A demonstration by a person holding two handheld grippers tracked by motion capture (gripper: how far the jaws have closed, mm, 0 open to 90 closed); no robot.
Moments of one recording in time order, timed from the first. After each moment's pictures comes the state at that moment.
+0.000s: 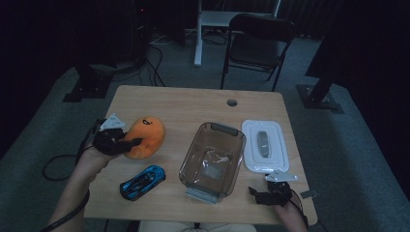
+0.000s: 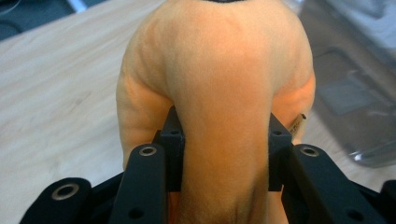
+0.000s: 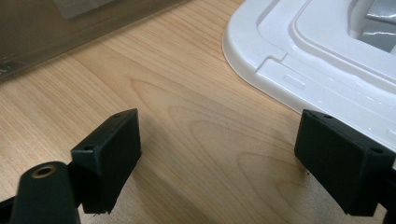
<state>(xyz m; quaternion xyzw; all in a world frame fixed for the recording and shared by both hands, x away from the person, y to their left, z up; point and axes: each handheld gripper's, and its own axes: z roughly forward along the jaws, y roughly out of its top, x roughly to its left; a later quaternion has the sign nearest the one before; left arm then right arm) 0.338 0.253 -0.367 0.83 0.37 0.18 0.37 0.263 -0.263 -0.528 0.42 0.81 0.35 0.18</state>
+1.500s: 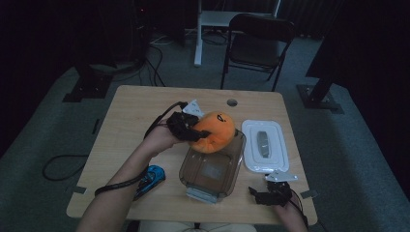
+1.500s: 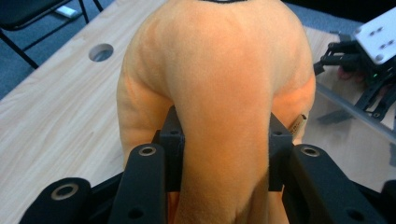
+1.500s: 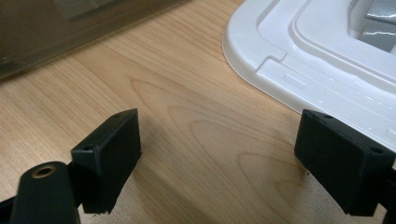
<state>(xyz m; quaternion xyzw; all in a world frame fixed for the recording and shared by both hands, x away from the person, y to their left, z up) 0.377 0.067 -0.337 0.91 0.19 0.11 0.36 0.263 -0.263 -0.528 0.42 0.81 0.35 0.18</state>
